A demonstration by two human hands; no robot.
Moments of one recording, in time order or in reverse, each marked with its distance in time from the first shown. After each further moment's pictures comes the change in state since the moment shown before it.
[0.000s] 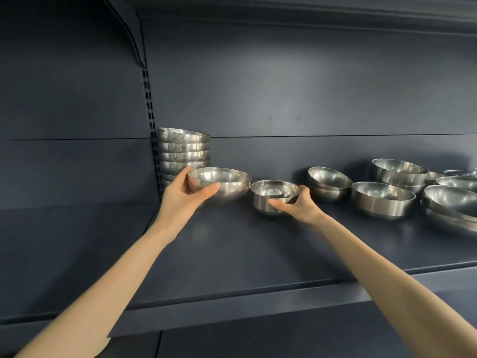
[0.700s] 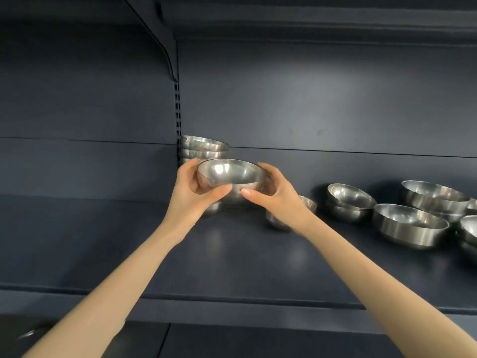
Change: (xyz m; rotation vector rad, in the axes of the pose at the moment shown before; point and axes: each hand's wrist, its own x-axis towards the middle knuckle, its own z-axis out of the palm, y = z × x) left_hand -0.027 0.038 0.009 -0.134 0.125 0.158; right_hand -0.045 -0.083 0.023 0.290 -0.330 -0.487
